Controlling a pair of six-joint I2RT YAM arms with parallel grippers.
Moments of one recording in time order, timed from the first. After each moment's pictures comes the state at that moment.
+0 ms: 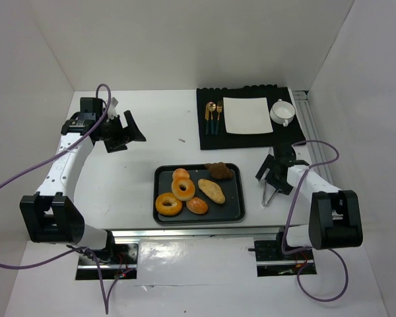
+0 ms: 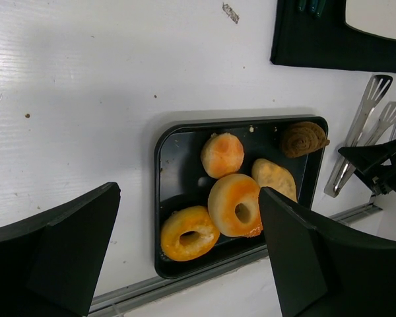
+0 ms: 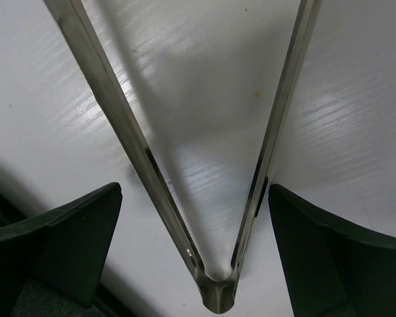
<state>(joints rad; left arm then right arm) 0.03 1.42 1.31 -0.81 0.40 -0.40 0.03 1.33 0.64 -0.46 0.12 0.60</state>
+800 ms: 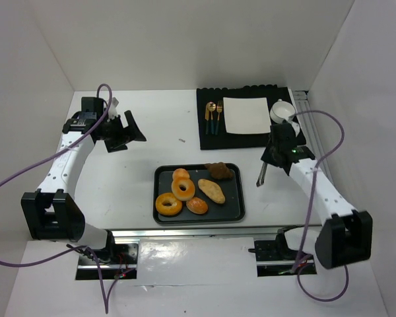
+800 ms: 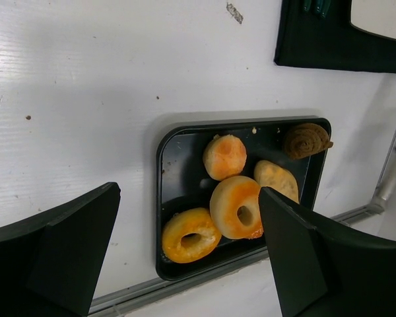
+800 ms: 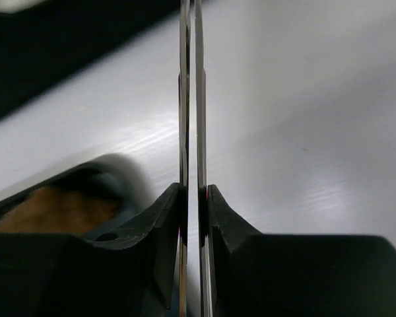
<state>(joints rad) 0.03 1.44 1.31 -0.80 0.40 -0.40 0.16 1.27 0.86 -0.55 0.26 0.57</state>
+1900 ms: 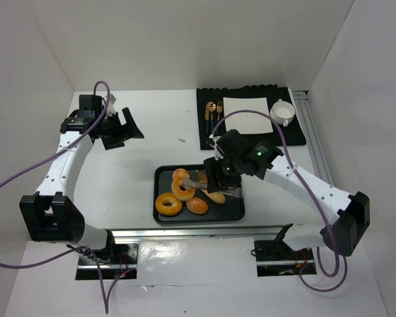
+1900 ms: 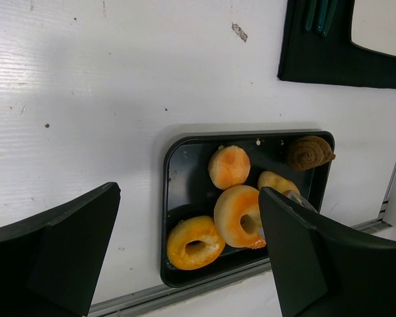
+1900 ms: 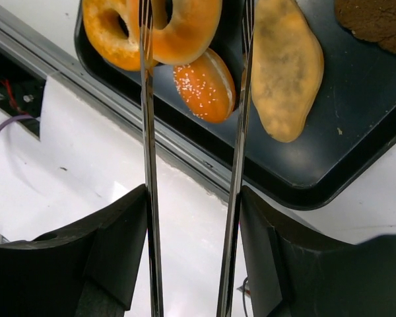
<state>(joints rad) 0.03 1.43 1.35 -0.81 0.35 -0.40 0.78 1.30 1.21 -0.93 -0.20 0.41</state>
